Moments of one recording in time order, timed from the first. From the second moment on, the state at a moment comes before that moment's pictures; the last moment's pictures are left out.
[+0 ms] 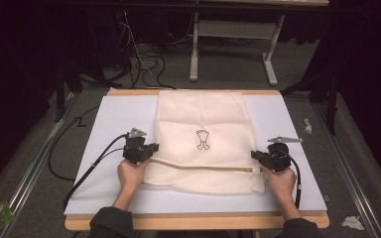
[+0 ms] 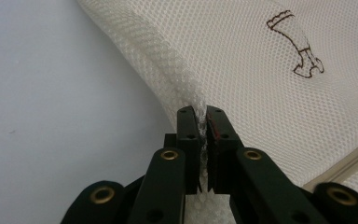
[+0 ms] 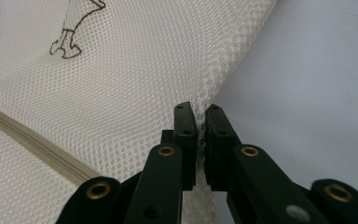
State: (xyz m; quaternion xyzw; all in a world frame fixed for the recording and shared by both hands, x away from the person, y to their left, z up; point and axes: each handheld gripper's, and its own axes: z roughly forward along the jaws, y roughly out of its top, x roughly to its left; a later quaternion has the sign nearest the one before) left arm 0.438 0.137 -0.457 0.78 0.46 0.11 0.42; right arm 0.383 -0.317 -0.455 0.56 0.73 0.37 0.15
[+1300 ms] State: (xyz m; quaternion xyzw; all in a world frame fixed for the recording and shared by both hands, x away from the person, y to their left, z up) left arm 0.397 0.130 -0.458 0.79 0.39 0.19 0.43; right arm 0.378 -0.317 -0.463 0.56 0.73 0.37 0.14
